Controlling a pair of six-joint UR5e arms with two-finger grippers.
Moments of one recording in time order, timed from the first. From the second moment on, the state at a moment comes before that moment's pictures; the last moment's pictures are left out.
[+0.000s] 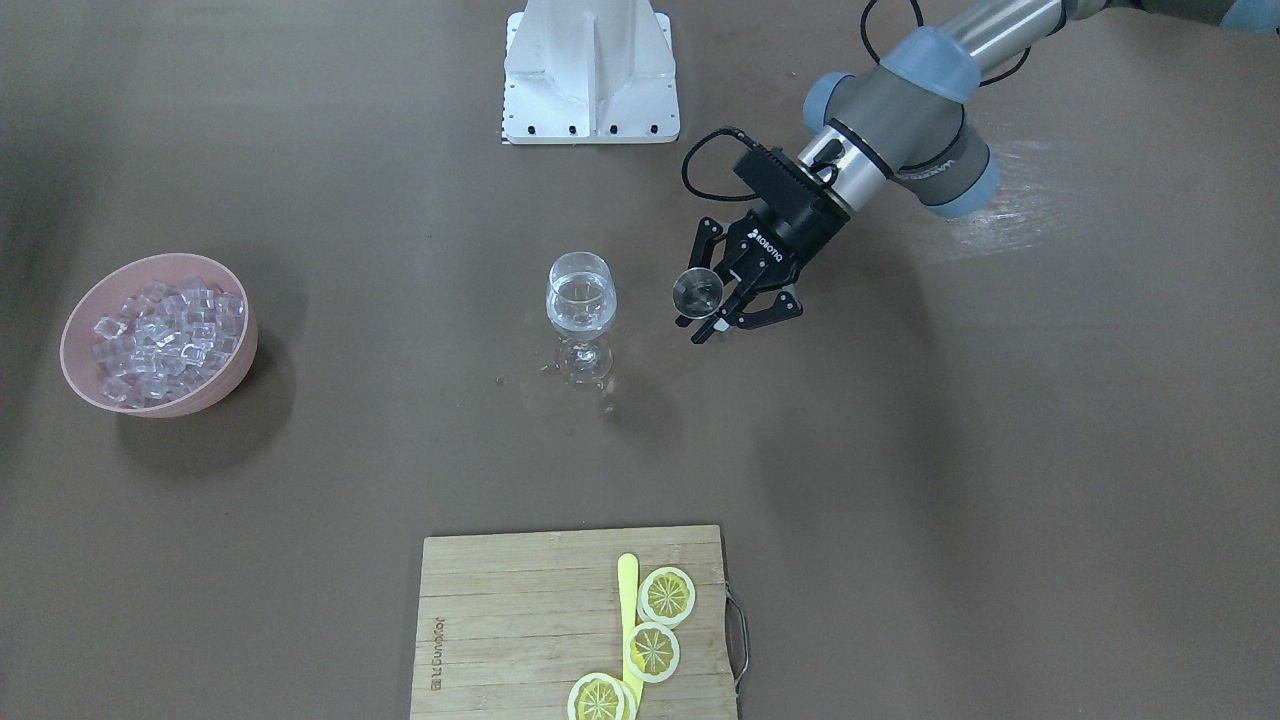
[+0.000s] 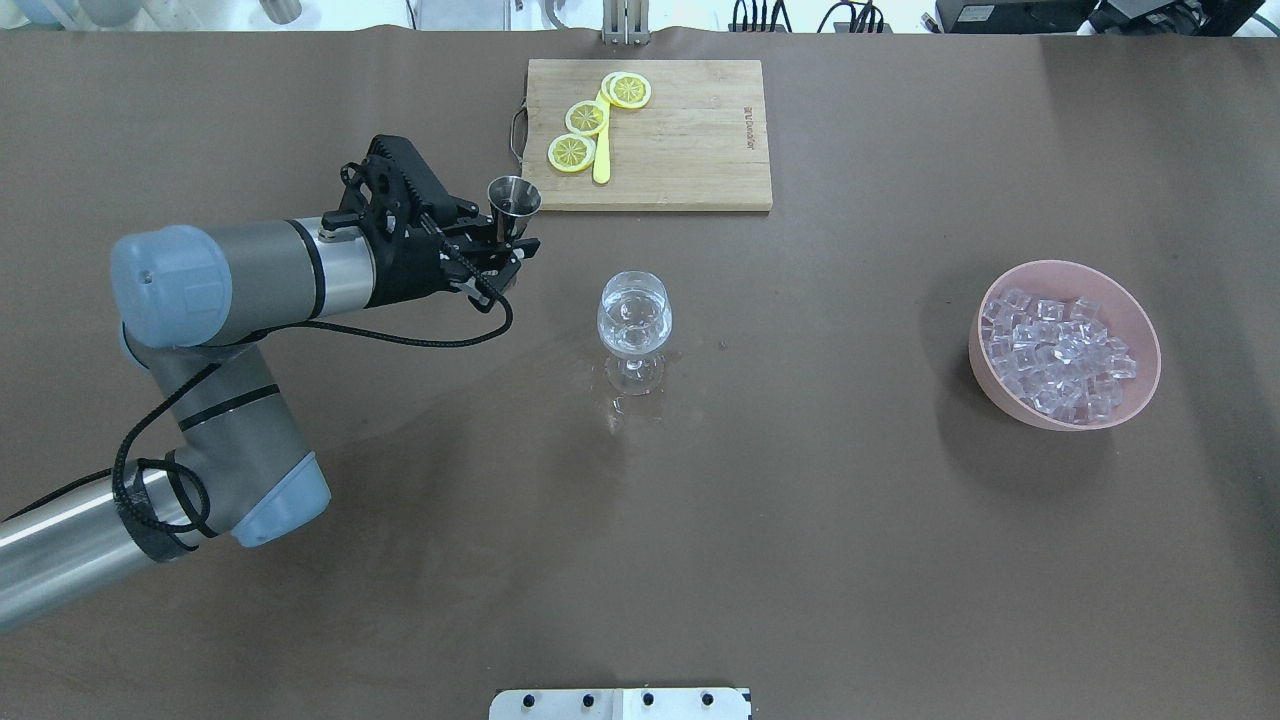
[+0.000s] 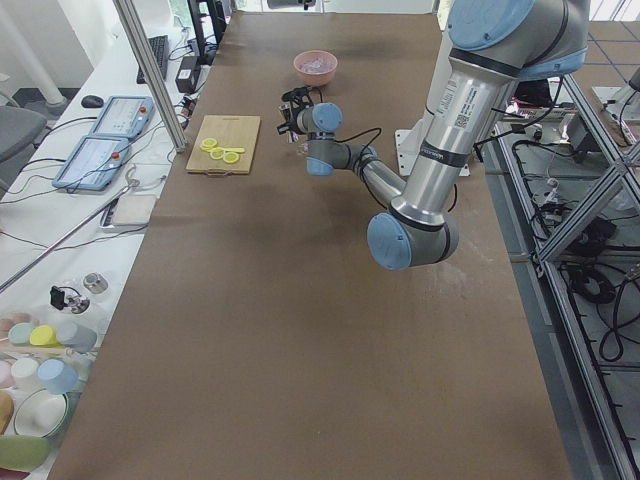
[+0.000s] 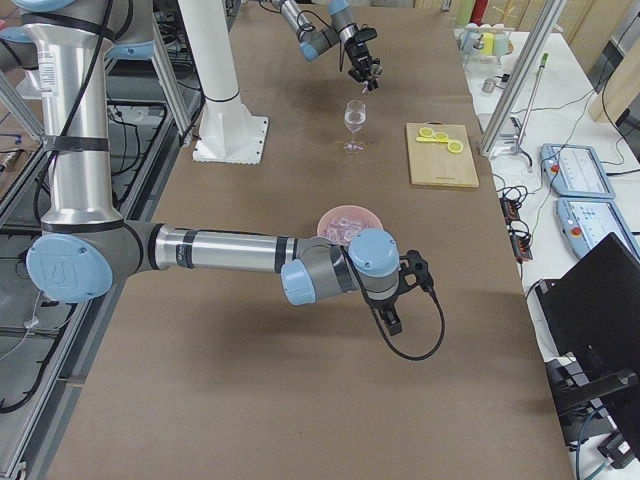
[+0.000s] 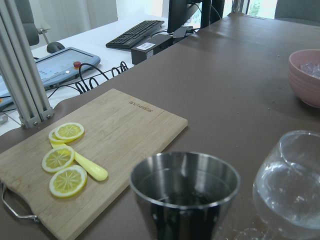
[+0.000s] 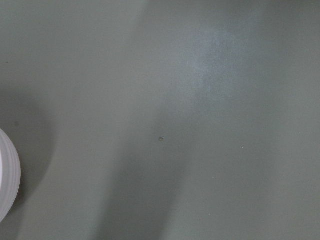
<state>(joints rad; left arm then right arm) -0.63 -2.04 -1.62 -2.67 -1.69 -0.41 1.56 -1.57 1.55 -1.21 2.43 -0.11</state>
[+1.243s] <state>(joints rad) -0.59 -2.11 -1.62 -2.62 -1.52 0.07 1.57 -1.58 1.58 -1.22 2.43 0.03</state>
